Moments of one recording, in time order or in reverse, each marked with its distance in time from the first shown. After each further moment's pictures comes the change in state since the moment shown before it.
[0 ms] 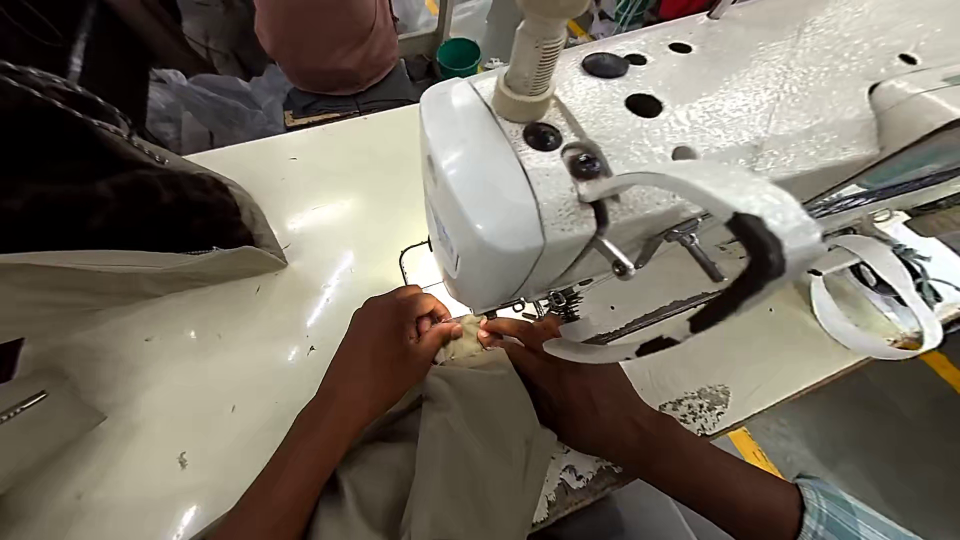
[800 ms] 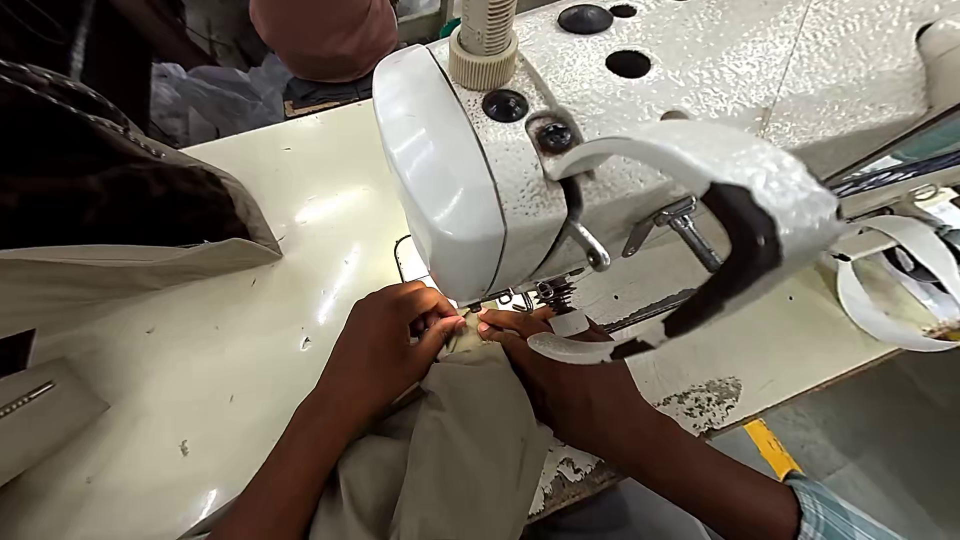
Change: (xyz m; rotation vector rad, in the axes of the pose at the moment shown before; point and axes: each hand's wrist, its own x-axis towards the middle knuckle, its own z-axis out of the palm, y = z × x) left_hand -0.002 -0.016 0.015 0.016 -0.022 0.103; right_hand 0.001 -0.007 0.002 -0.032 0.049 0.051
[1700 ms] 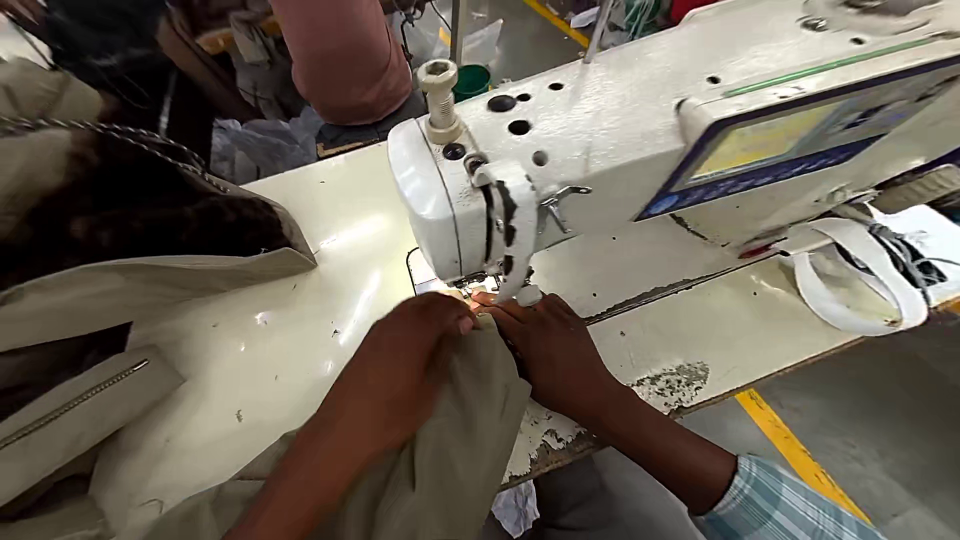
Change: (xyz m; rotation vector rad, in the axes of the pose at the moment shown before) left_hand -0.014 0.081 -0.042 0.122 -0.140 0.001; right_hand 0.009 0.000 -0.002 -0.053 0.015 0.045
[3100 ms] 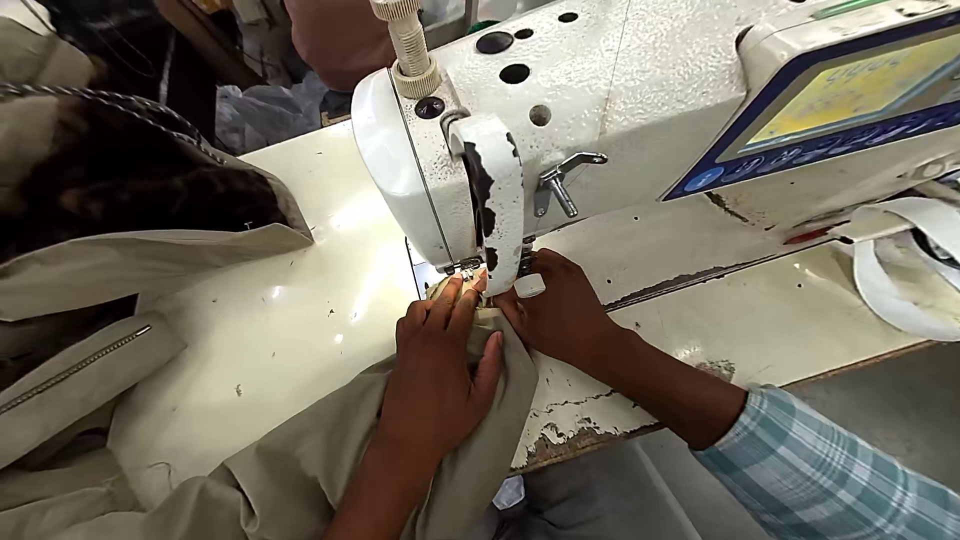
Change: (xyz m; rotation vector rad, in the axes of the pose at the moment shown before) left_hand -0.010 0.003 0.089 0.242 0.288 -0.105; right_hand 0.031 0.029 0.005 0.132 0.193 -0.141
